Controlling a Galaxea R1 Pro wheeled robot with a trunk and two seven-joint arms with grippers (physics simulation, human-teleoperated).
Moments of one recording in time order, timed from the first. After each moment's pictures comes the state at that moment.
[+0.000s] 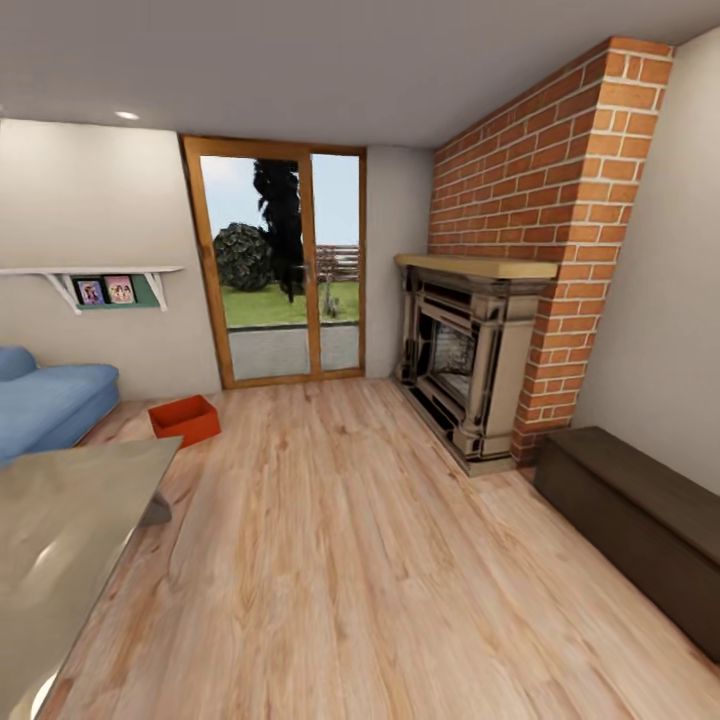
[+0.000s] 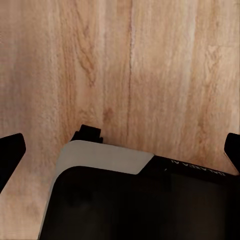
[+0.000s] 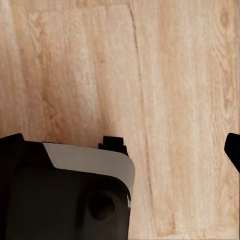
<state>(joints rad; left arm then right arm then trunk) -0.25 -0.01 0.09 0.00 0.19 -0.04 0.02 -0.24 0.00 0.08 0.03 0.04 -0.11 -0.04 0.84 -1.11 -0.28</state>
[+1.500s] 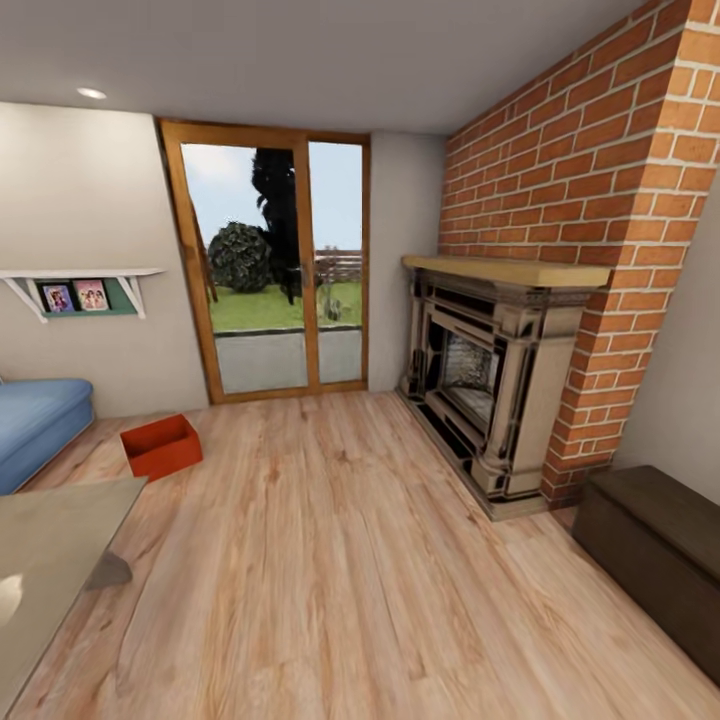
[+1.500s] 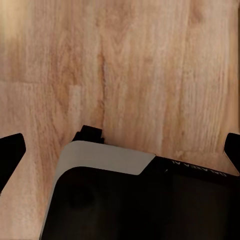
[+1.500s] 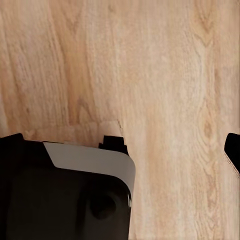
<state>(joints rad) -0.25 -0.01 0.09 0.00 0.19 -0.04 0.02 -0.24 0.00 0.08 0.03 0.04 -0.10 -0.03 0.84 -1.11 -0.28</state>
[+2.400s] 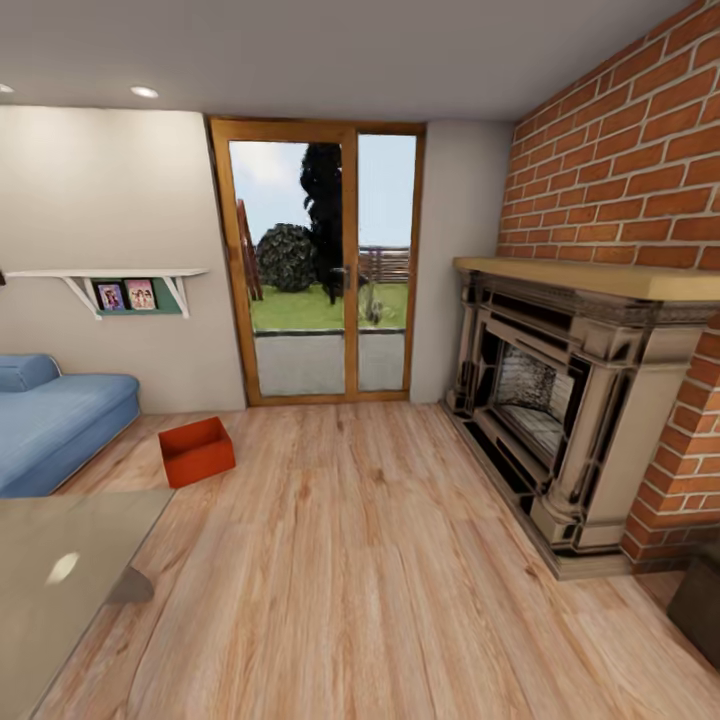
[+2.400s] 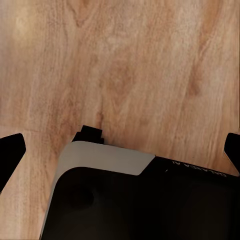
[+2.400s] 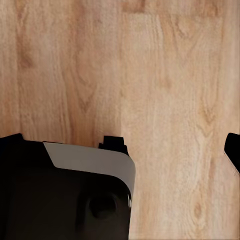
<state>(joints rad) -0.25 -0.01 0.09 0.00 0.19 -0.04 0.02 -0.24 0.00 0.08 0.03 0.04 -0.10 -0.03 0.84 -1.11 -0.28</state>
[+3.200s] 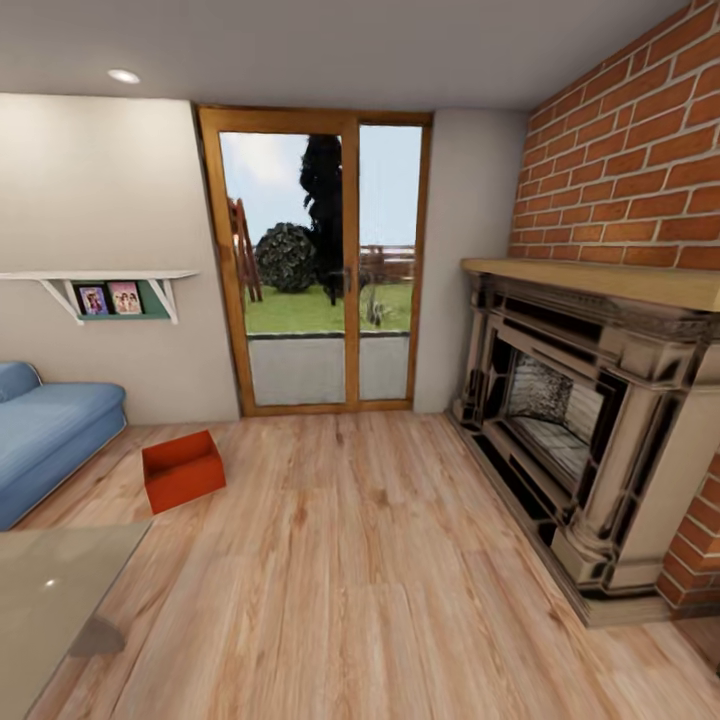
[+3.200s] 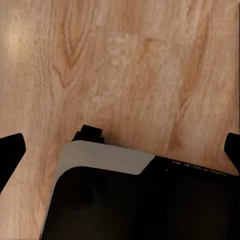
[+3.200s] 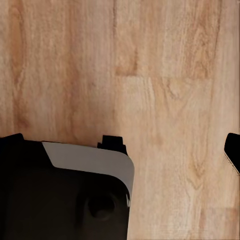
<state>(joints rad) -0.25 -0.01 0.09 0.00 0.19 -0.04 0.02 -0.24 -0.01 0.08 0.03 0.04 -0.10 -0.03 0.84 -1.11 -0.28</state>
